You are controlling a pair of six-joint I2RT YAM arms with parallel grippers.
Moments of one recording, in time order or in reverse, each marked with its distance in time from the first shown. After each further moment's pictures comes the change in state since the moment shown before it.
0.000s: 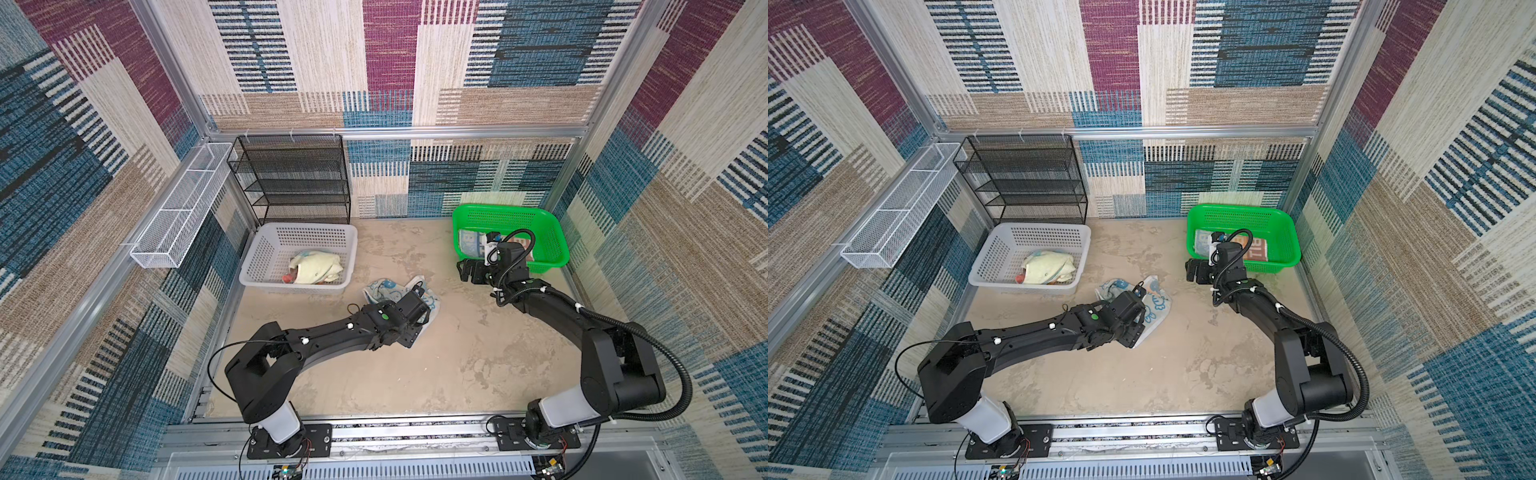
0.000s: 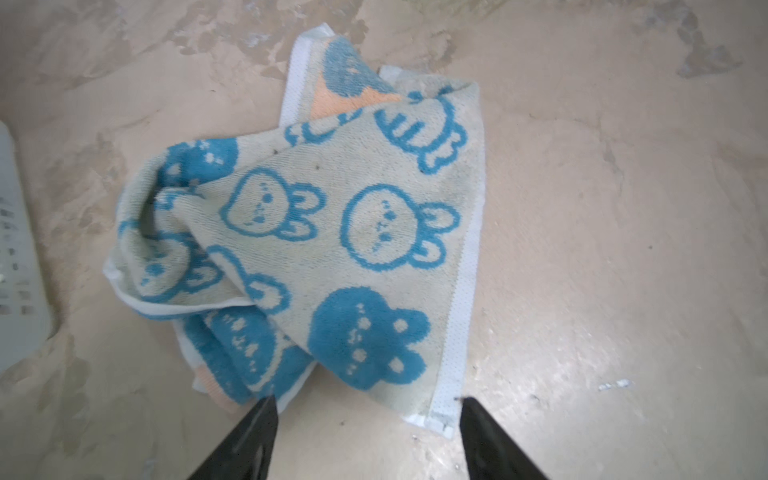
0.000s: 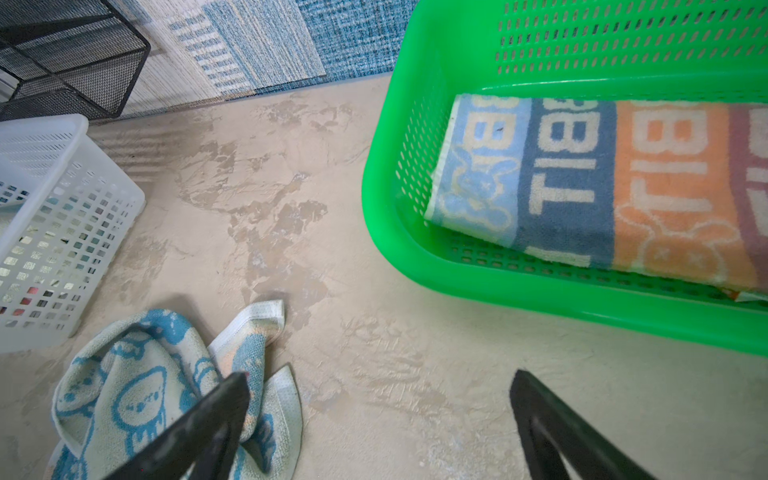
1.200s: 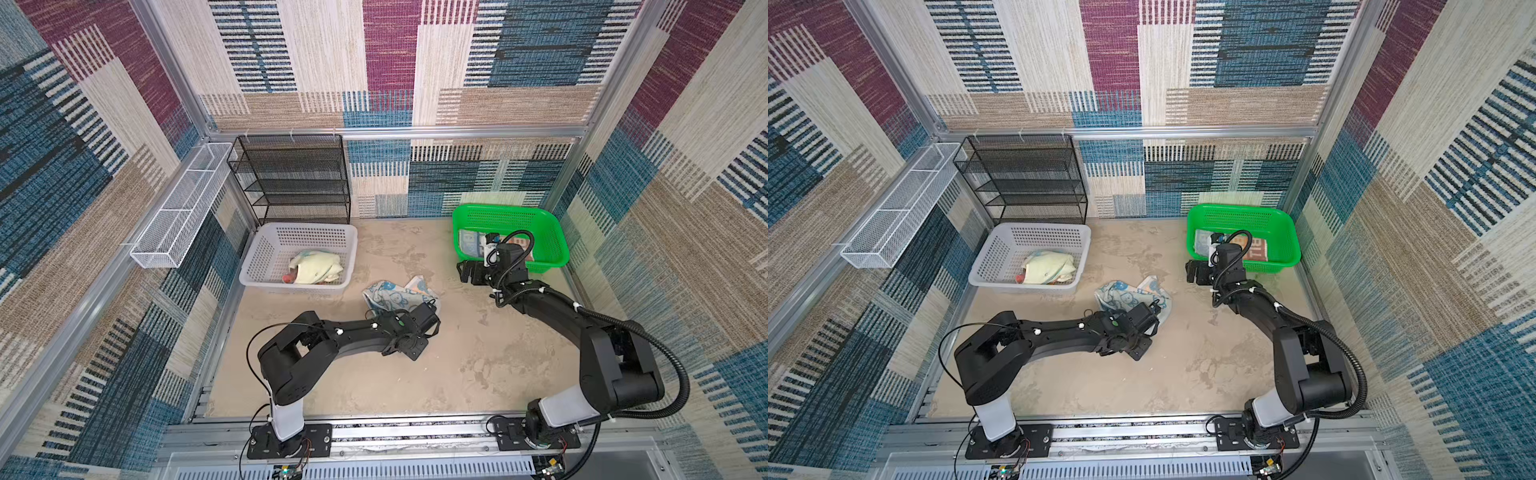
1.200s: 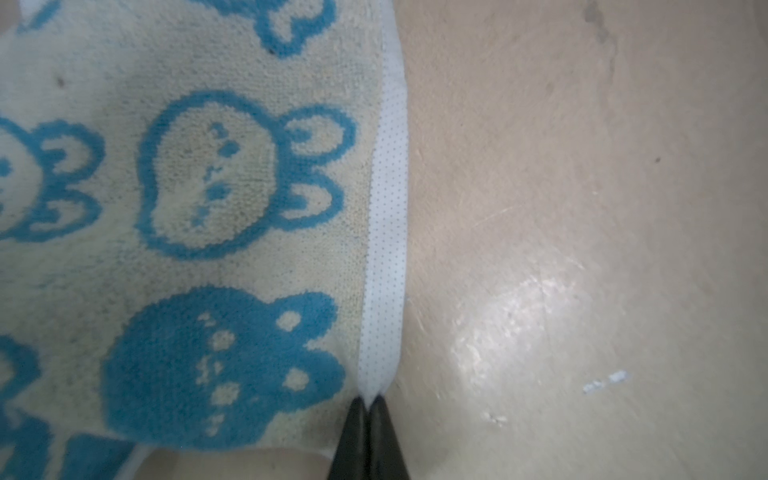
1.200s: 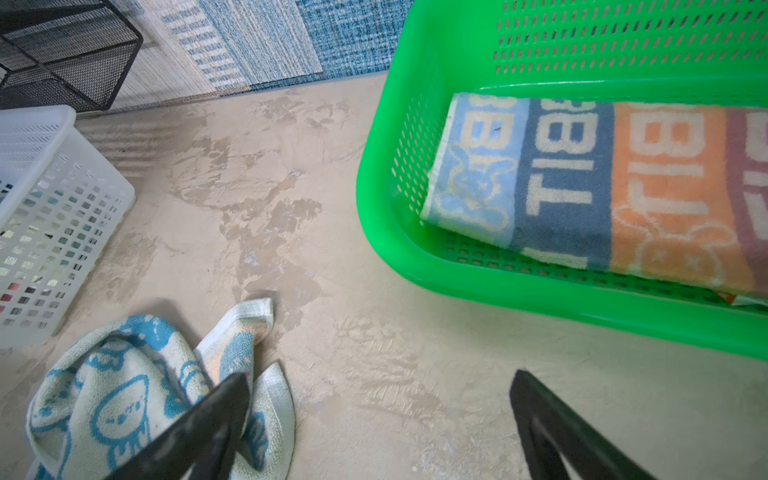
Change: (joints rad) left arm -0.025 0.168 0.010 0.028 0.119 0.015; right arm 0.000 0.006 -0.021 0.031 -0.001 -0.022
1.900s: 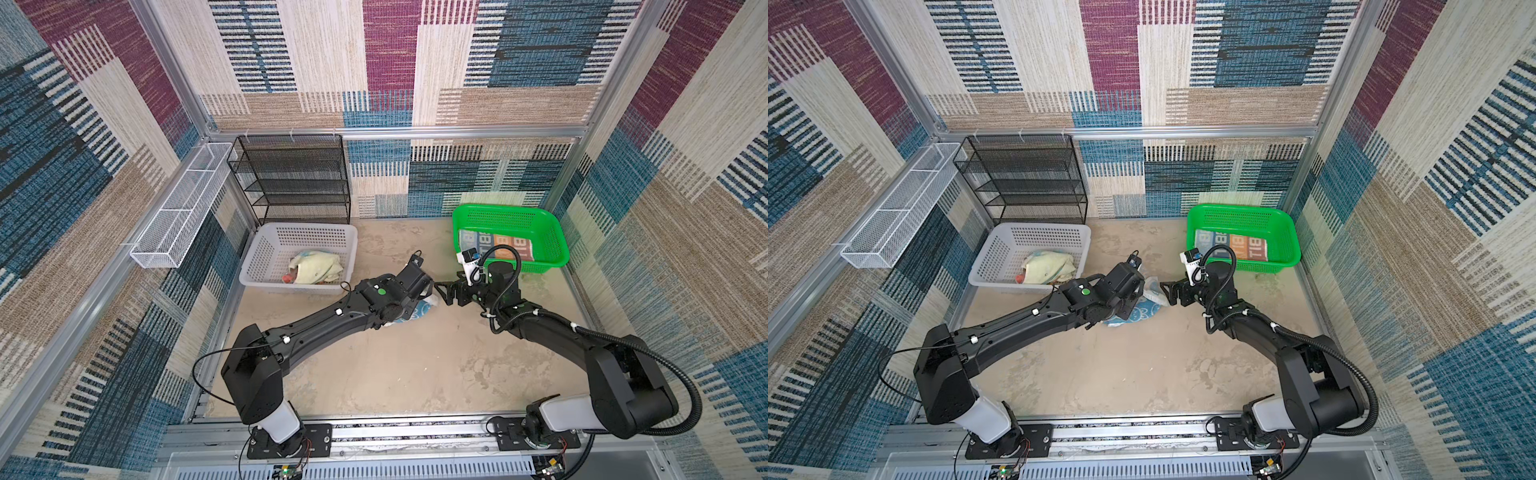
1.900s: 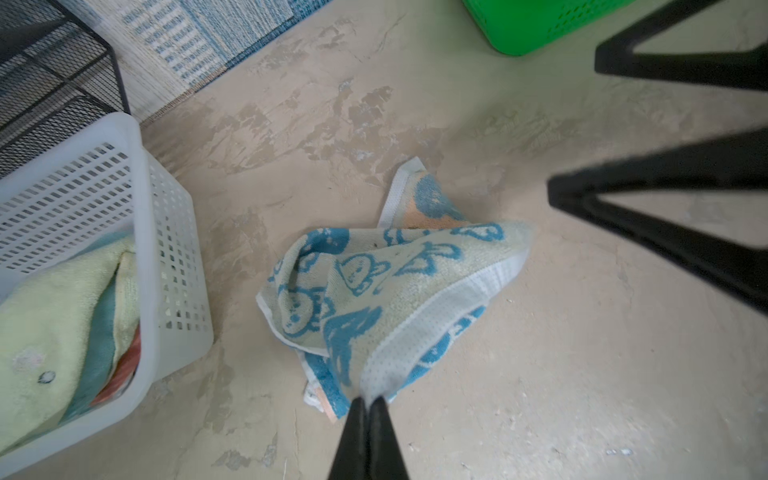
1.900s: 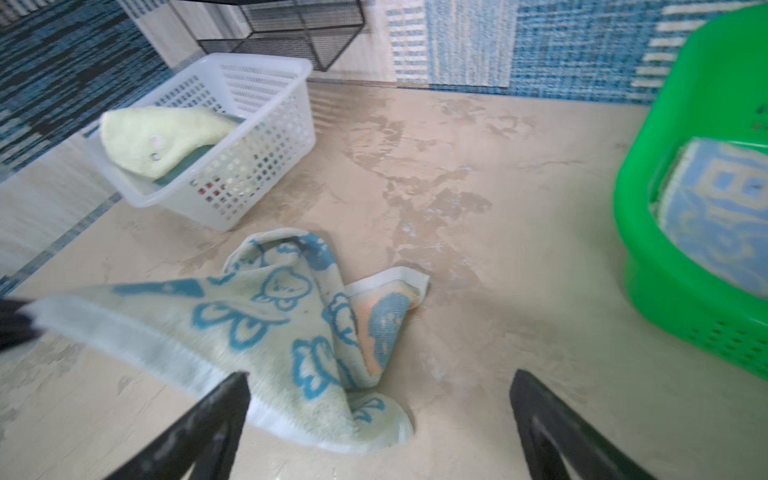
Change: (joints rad) left arm 0.082 -0.200 0.291 -0.272 -0.277 -0.012; right arm 0.155 -0.125 -0.217 0.270 -0.247 -0.119
